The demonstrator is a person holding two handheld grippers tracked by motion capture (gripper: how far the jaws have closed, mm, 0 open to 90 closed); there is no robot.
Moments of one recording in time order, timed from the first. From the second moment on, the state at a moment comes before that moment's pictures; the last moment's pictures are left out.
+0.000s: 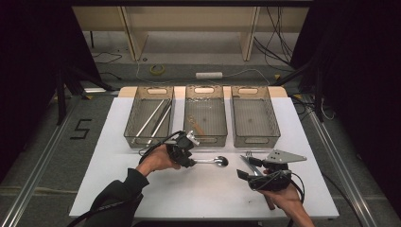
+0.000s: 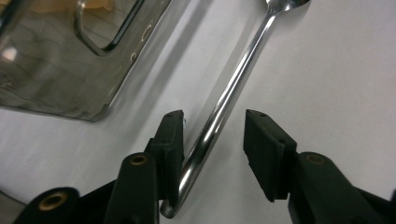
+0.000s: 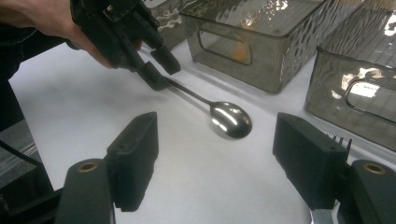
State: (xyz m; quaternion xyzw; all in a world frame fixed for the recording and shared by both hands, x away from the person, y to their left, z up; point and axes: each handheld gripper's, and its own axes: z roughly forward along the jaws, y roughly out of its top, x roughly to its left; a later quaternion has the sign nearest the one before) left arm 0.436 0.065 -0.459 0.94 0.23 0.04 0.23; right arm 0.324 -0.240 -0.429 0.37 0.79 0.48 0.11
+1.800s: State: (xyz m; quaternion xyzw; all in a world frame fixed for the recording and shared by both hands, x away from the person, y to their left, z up) left arm 0.425 0.063 -0.447 0.94 0.21 0.06 0.25; right arm 0.326 -0.245 -0.430 0.38 0.78 0.48 0.12
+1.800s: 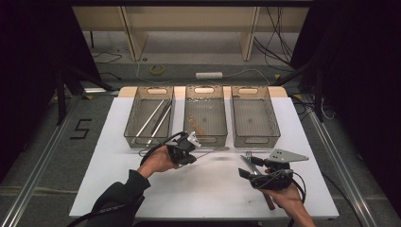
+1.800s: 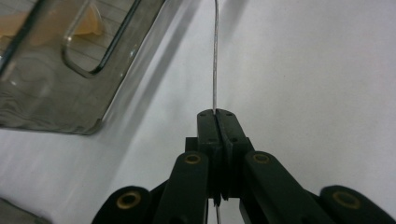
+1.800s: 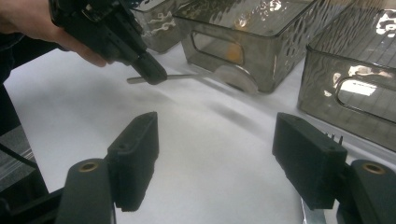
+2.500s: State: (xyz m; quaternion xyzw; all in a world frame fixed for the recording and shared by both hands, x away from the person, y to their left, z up) left arm 0.424 0.078 -0.419 0.91 0.27 0.06 0.32; right arm 0.326 -0.247 -0.431 0.38 0.78 0.48 0.12
